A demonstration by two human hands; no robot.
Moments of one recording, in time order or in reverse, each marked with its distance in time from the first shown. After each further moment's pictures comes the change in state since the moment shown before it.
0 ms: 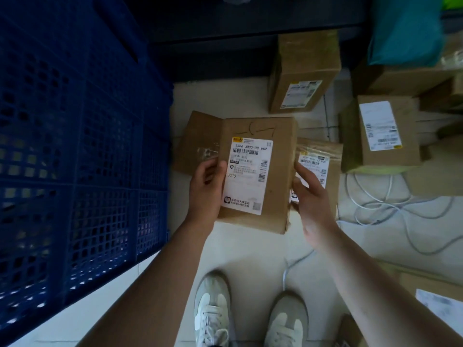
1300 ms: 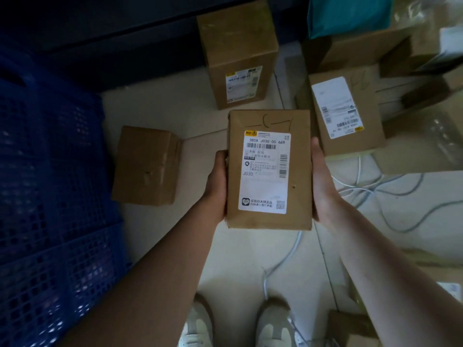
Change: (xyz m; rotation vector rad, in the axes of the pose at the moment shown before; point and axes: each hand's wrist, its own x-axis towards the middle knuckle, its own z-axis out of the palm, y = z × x) left_hand 0.066 -0.005 0.138 -0.124 -0.350 -0.535; right_hand 0.085 -0.026 -0.080 0.065 -0.102 0.268
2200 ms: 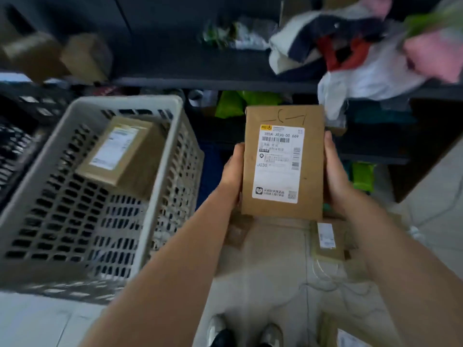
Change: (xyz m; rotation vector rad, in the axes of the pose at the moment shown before) left_hand -0.565 0.299 -0.063 -0.221 0.103 0.471; right_hand -0.474 -0.381 0.196 -0.322 -0.320 -0.414
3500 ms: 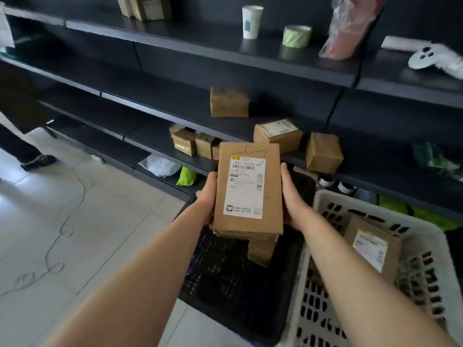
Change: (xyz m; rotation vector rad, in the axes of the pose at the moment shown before) left_hand 0.003 0.235 -0.718 -0.198 0.425 -0.041; right_hand 0.050 -0.095 0.733 -0.279 -0.332 0.069
